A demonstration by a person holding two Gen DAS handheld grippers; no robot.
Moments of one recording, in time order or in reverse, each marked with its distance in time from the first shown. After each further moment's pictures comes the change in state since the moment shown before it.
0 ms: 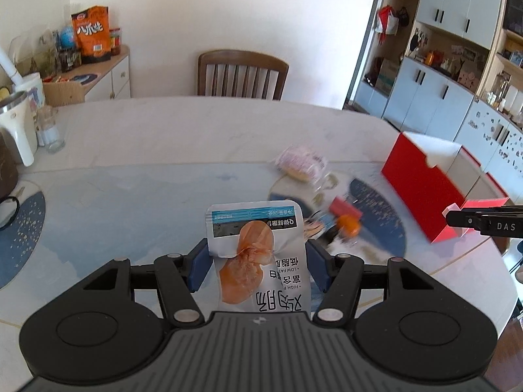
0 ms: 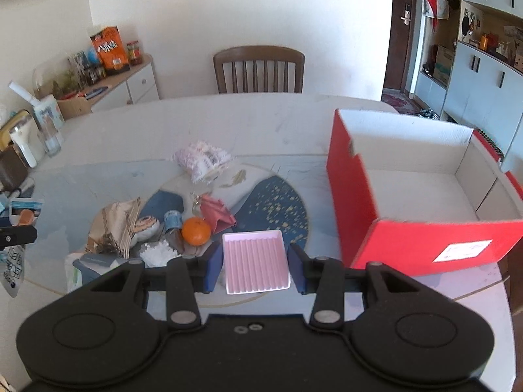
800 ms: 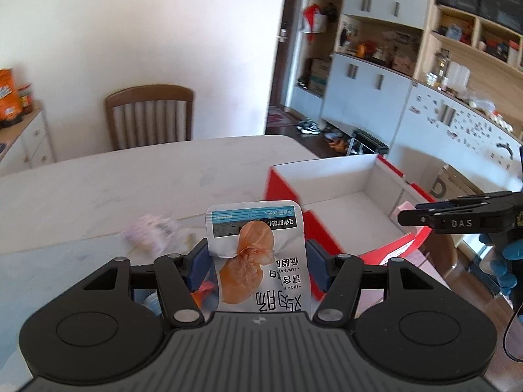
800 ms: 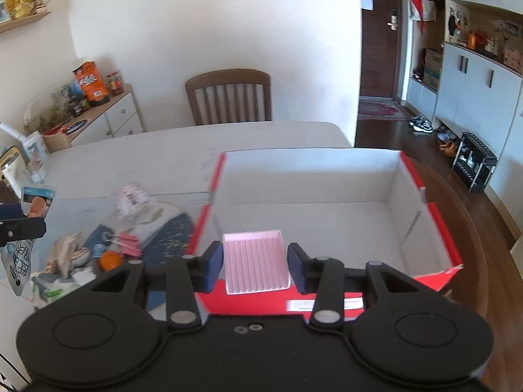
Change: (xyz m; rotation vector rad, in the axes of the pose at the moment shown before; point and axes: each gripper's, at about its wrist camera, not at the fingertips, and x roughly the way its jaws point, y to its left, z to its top) left arm 0.041 -0.204 0.070 0.193 -0.044 -0.173; right arm -0.030 -0.167 0.034 0.038 -0.051 0.016
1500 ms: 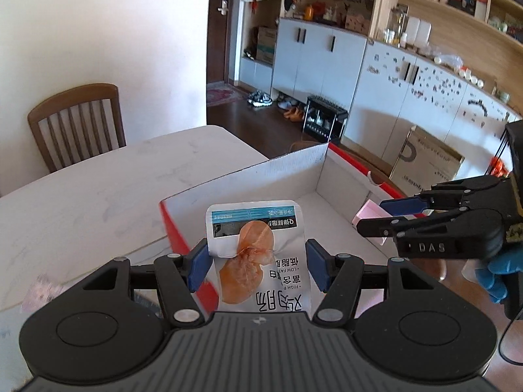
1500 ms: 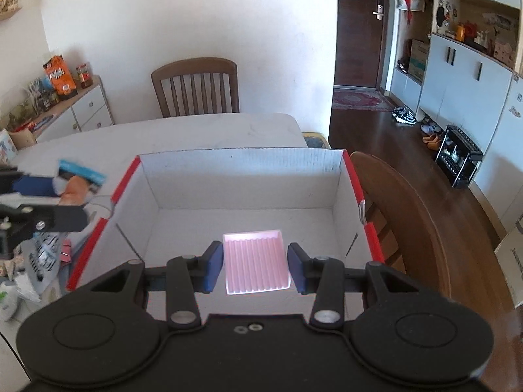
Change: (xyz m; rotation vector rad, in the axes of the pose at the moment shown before) left arm 0.138 -0.093 0.060 0.152 0.117 -0.124; right arm 0.047 -0.081 0.019 -0.020 0.052 -0.054
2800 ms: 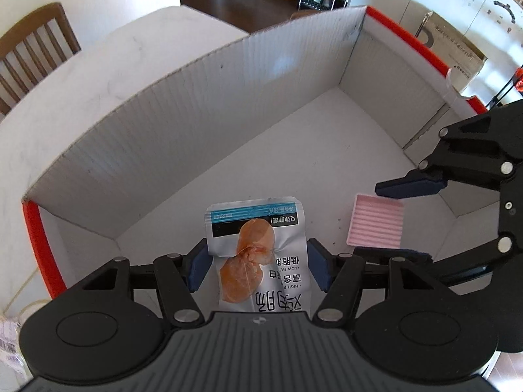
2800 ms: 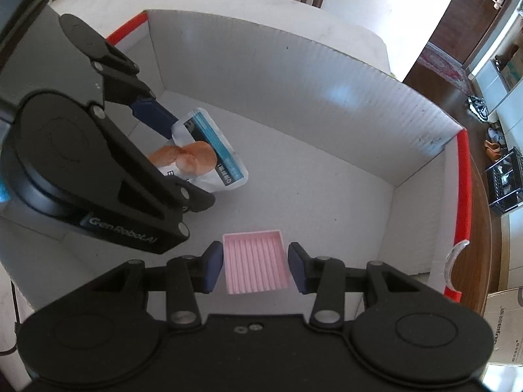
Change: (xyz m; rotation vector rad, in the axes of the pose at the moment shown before) left arm 0.173 -0.012 0.013 0.077 0.484 -0.002; right arm 0.110 0.016 0.008 -0.386 0.418 0.109
